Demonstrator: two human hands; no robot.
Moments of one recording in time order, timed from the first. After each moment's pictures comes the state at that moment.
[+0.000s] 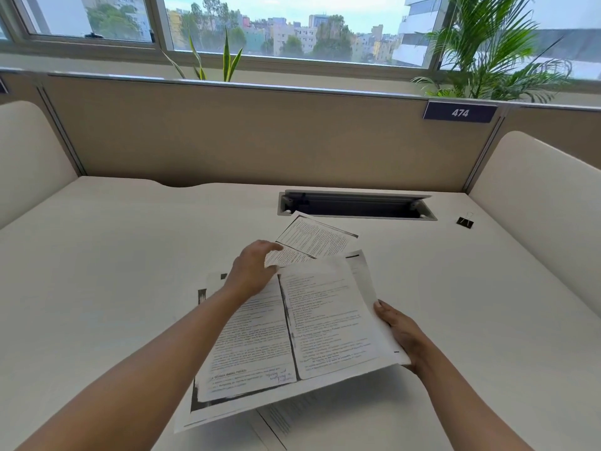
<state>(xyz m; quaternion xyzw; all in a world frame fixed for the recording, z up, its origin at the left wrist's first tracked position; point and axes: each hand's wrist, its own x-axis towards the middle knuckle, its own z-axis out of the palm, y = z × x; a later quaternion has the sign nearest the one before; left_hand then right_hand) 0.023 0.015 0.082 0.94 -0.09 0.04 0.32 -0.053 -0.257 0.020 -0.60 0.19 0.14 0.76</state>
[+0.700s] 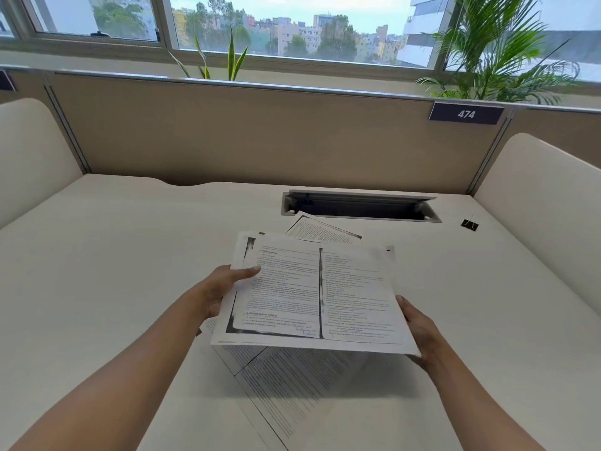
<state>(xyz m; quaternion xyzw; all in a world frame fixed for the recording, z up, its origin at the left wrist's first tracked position) 0.015 0.070 0.068 0.62 0.12 -0.28 0.72 -0.050 -0.268 0.029 -0.52 0.23 0.10 0.82</state>
